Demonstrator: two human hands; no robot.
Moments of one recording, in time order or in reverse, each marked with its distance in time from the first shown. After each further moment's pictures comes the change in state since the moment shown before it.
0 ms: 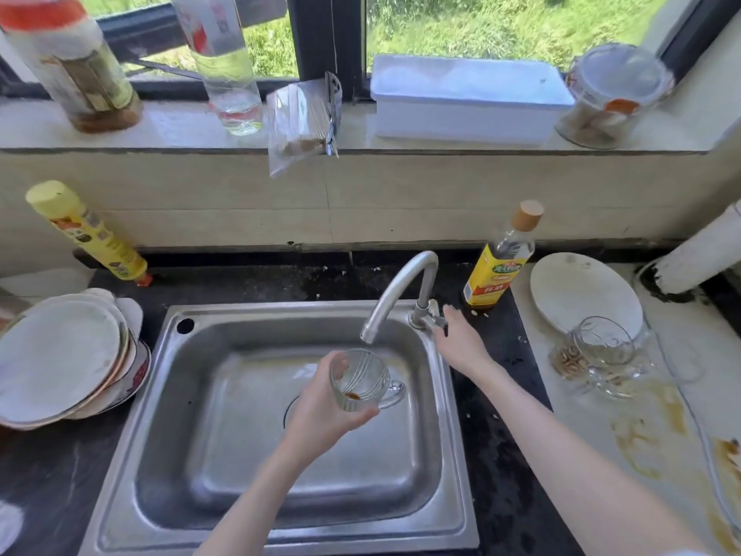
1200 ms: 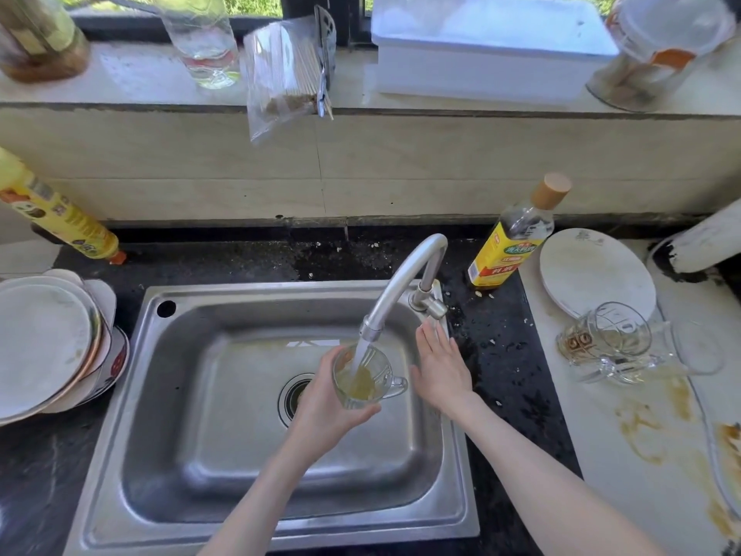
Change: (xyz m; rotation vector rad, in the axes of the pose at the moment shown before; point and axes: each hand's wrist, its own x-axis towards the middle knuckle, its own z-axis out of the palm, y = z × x) left_hand 0.012 -0.016 0.012 0.059 -0.028 -0.036; right_hand -0.015 0.021 0.066 -0.545 -0.138 -0.093
